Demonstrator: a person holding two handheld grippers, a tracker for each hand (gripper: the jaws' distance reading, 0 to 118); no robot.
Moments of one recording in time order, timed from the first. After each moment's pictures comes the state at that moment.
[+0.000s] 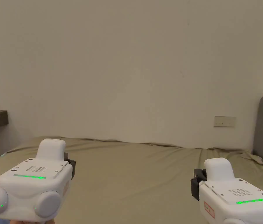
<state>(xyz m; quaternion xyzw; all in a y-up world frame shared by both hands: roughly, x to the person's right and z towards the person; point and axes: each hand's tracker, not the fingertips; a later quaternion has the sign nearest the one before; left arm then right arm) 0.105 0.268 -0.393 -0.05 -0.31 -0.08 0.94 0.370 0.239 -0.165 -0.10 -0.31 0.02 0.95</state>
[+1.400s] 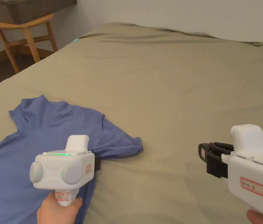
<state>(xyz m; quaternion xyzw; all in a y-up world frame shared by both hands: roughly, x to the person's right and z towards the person) 0.006 -0.040 -0.641 -0.39 -0.22 -0.08 0.89 0.305 0.067 -0.409 -0.29 -0.05 -0.08 0.95</state>
